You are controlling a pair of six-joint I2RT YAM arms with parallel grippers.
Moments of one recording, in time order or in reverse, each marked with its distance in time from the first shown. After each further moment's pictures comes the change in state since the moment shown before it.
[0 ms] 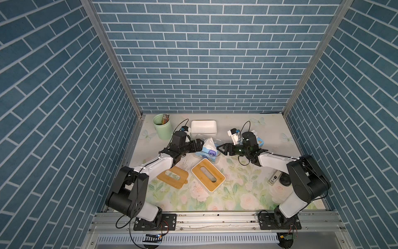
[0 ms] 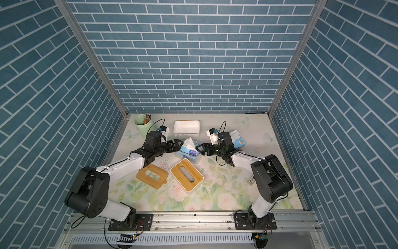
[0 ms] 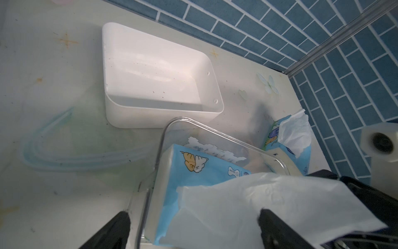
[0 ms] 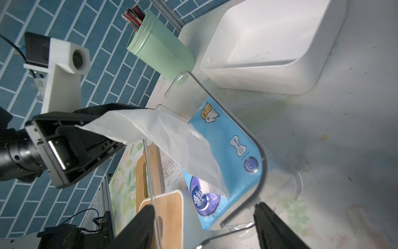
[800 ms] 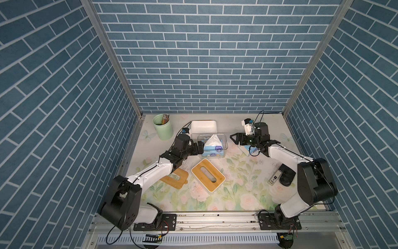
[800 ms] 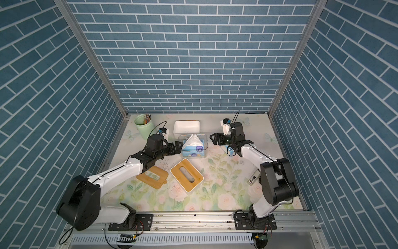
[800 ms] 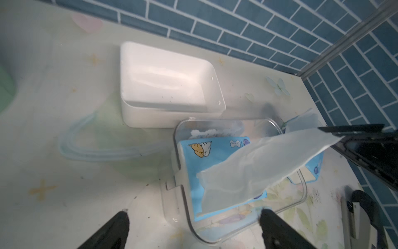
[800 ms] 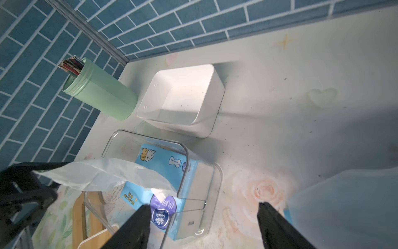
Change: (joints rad) left arm -0.087 -0.155 -0.019 -0.109 -0.253 0.026; right arm -0.158 -0.135 0.110 -0.310 0.224 -0.228
